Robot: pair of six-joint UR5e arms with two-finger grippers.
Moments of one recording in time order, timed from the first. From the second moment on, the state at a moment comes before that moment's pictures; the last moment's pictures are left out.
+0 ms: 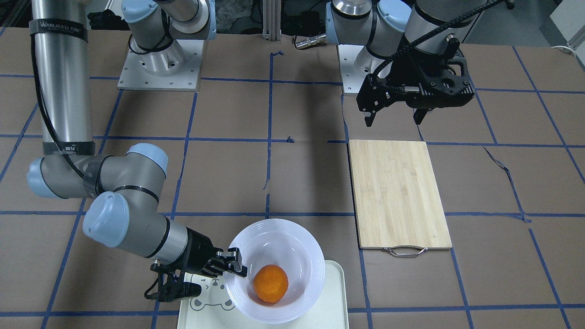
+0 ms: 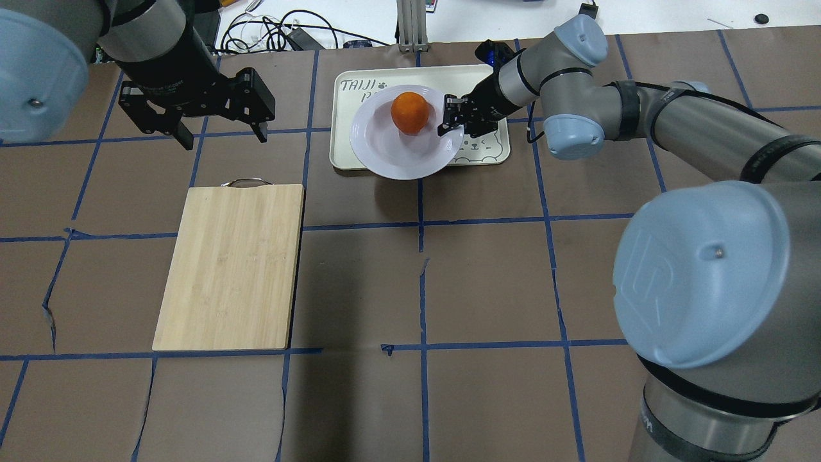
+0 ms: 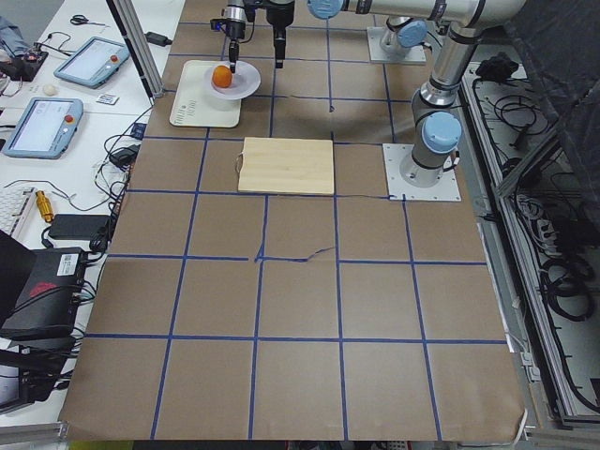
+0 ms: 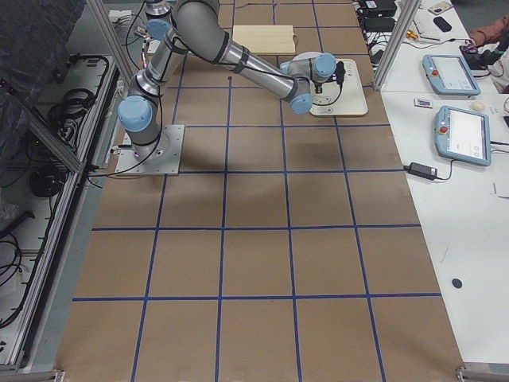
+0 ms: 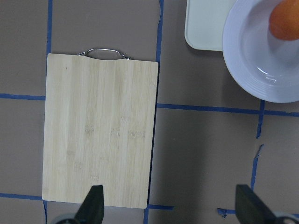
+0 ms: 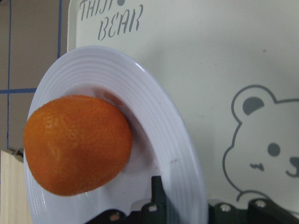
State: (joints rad) left arm -1.61 -1.59 -1.52 -1.55 1.59 -0.11; right arm 1.59 -0.86 1.46 -2.35 -0.90 0.09
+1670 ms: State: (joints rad) left arm -1.61 -1.59 -1.52 -1.55 1.59 -0.11; right arm 1.58 -0.98 1.32 -2.06 -1.26 0.11
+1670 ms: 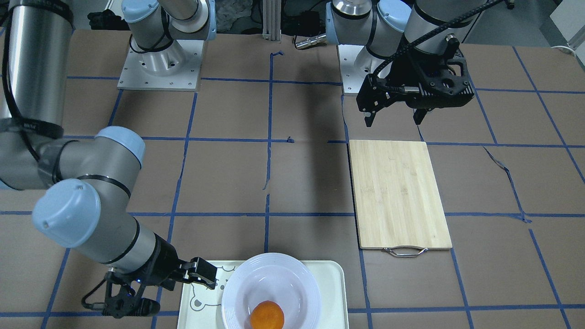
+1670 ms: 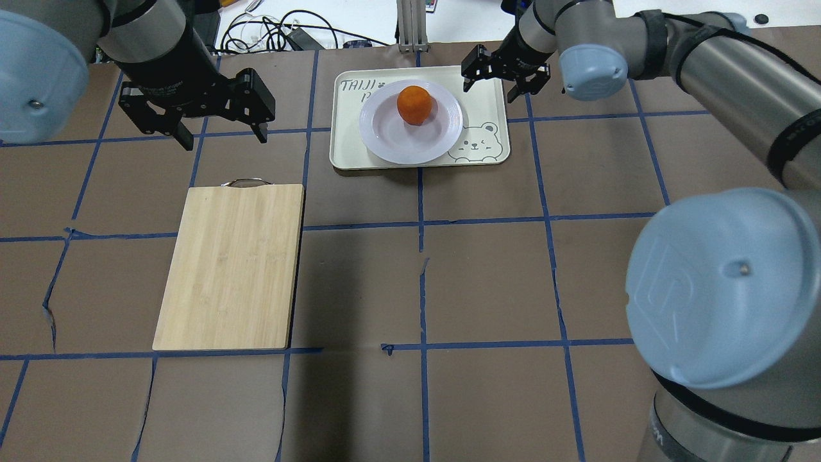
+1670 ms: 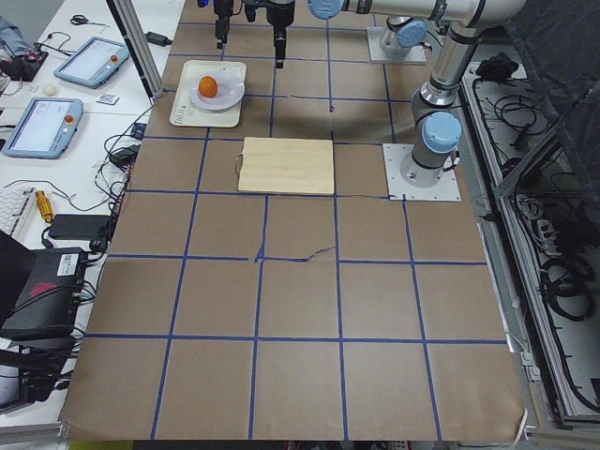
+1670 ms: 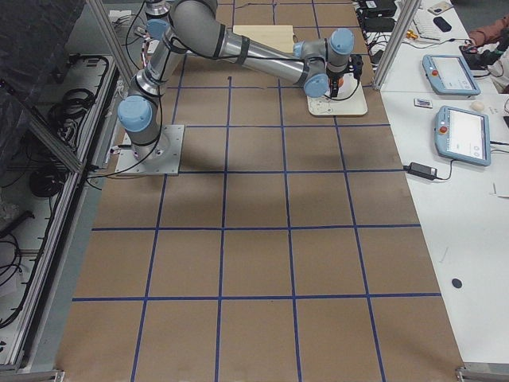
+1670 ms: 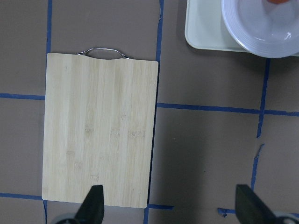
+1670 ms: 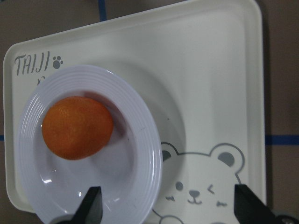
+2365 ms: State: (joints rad) left arm -1.61 -1.59 -1.52 -1.55 1.59 -0.11; right arm 1.58 -1.40 1.47 -1.56 -1.49 0.10
